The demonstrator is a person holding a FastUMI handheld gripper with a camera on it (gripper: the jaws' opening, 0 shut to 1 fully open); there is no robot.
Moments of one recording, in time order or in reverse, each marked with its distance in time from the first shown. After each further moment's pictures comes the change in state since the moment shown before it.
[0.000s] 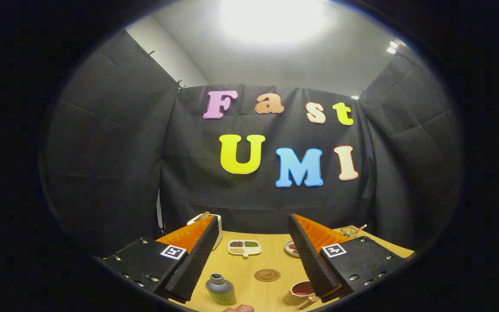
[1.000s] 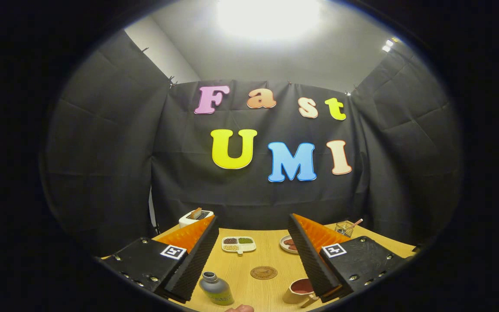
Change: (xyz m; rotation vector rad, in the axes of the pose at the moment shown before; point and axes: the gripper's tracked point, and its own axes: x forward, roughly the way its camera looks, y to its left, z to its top) arm 0.006 -0.006 -0.022 0.026 0.018 -0.064
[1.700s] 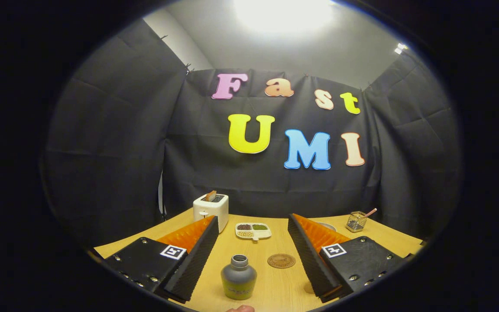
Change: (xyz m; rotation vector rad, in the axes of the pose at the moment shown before) arm 0.001 0.072 -0.081 -0.049 0.092 0.082
